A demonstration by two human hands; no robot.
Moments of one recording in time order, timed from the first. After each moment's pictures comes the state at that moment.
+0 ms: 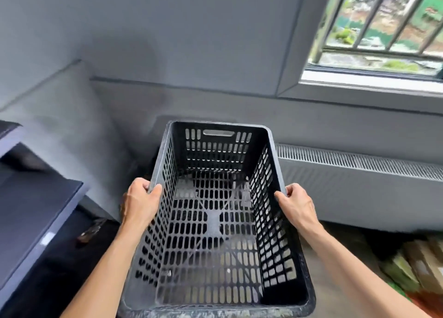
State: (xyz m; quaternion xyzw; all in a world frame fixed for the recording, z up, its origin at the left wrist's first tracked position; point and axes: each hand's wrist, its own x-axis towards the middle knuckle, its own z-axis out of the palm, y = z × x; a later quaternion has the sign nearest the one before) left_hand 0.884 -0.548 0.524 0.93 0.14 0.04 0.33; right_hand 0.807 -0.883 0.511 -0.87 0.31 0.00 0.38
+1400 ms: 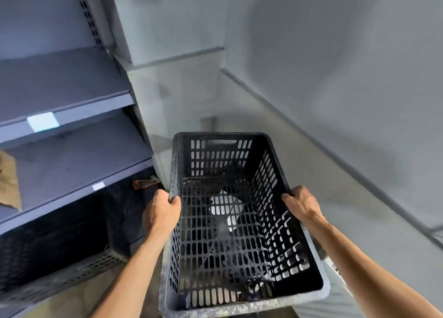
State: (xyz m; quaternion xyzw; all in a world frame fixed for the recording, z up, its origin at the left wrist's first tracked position) left_hand 0.996 -0.512 0.452 0.81 0.50 0.05 0.29; right_hand 1.199 -0.798 0.463 -0.95 -0.04 0.19 0.24
